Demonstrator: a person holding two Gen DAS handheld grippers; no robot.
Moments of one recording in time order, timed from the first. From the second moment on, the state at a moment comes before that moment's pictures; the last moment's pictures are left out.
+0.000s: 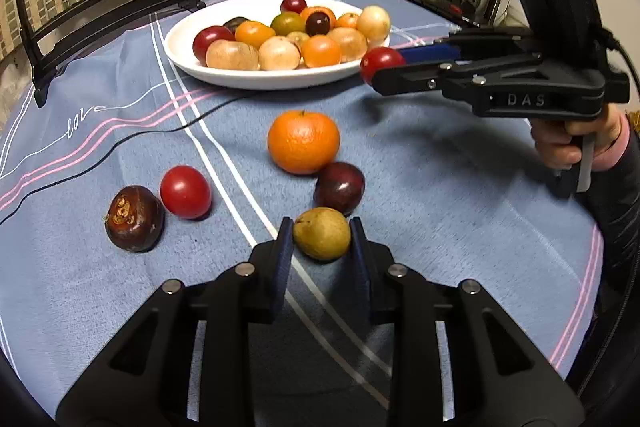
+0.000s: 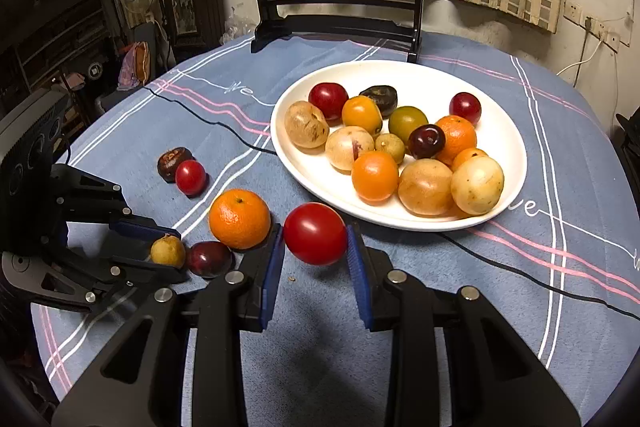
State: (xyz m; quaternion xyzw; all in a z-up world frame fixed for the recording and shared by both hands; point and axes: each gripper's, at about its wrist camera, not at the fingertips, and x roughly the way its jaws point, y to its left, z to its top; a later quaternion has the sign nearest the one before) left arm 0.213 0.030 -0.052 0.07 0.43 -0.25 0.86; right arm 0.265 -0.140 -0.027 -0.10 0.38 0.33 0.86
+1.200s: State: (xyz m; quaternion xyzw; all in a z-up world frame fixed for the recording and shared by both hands) left arm 0.398 -0.026 -0.007 -0.02 0.39 -0.10 0.91; right arm 0.348 -0.202 -0.021 0.04 0.27 0.22 0.94
